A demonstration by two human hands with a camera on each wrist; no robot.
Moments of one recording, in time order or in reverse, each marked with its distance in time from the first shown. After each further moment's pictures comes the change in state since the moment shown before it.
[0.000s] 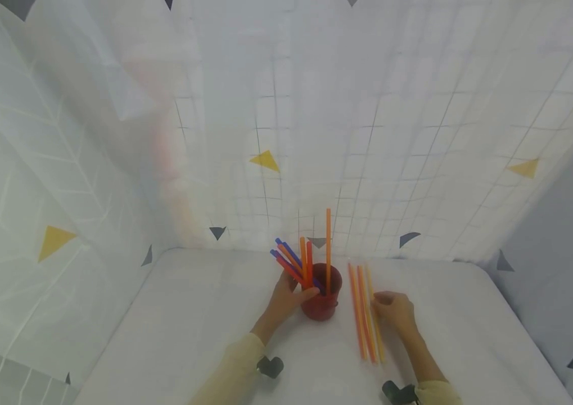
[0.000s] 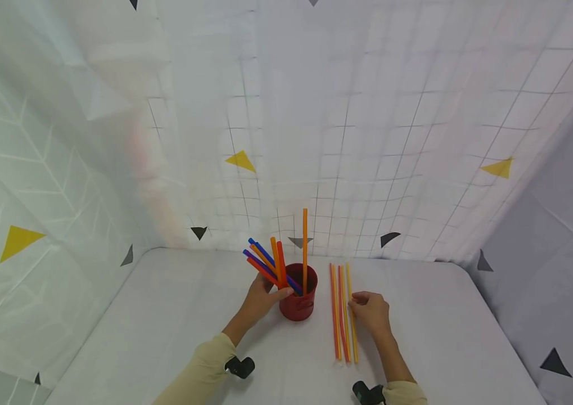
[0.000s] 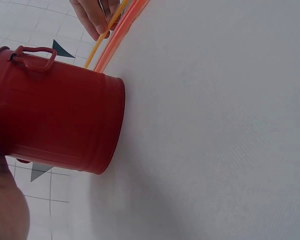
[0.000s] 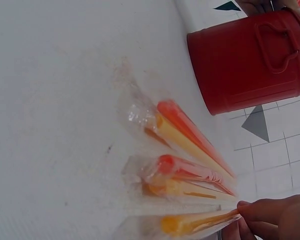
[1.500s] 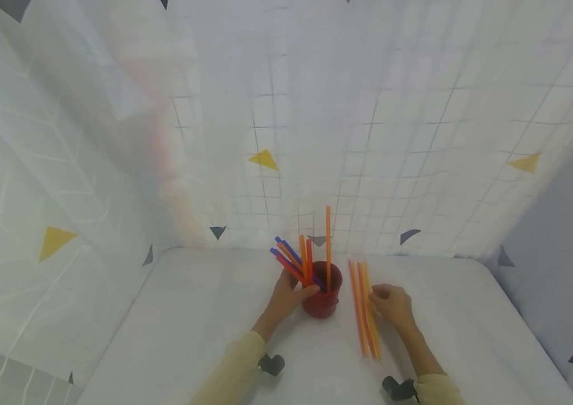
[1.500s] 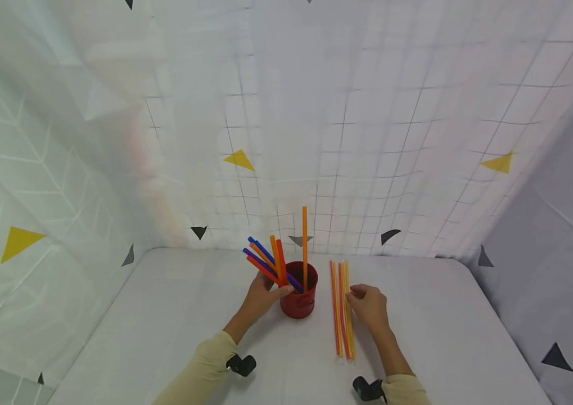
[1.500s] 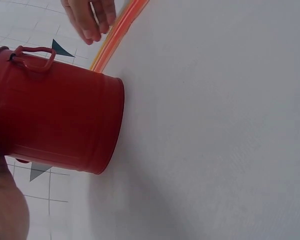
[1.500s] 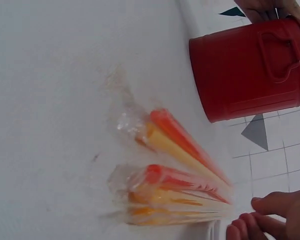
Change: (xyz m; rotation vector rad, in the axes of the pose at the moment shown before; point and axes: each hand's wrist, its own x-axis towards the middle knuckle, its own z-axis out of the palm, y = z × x) left_hand 0.003 -0.002 -0.001 0.015 -0.011 -0.010; right_hand 0.002 -0.008 0.006 -0.022 0.045 -0.052
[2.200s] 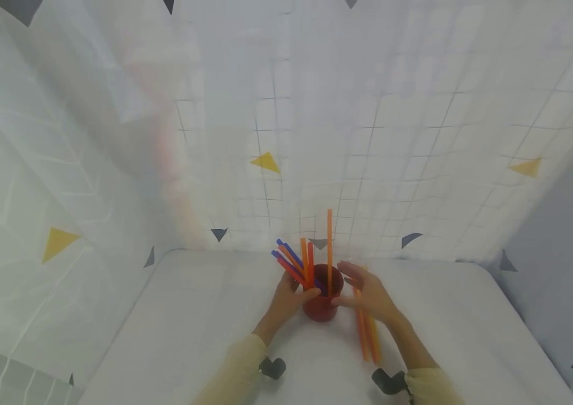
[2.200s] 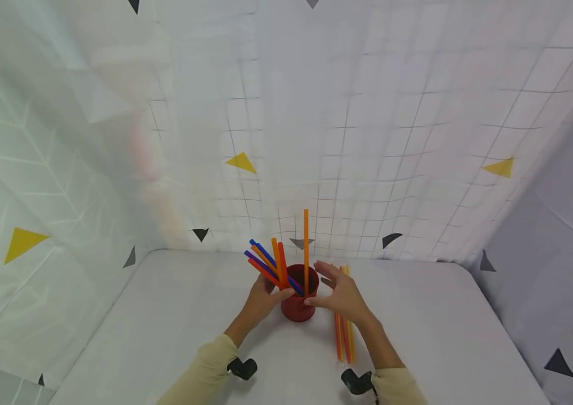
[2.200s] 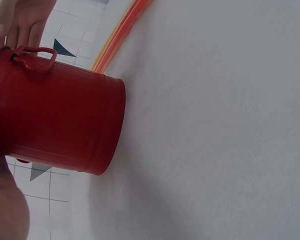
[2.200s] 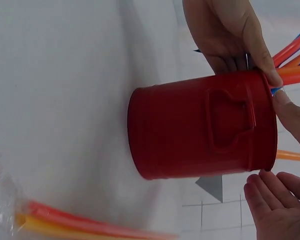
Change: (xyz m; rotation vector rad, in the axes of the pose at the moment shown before) left_hand 0.001 -0.003 0.003 0.010 -0.007 0.047; right_hand -0.007 -0.069 0.002 0.316 -0.305 -0.446
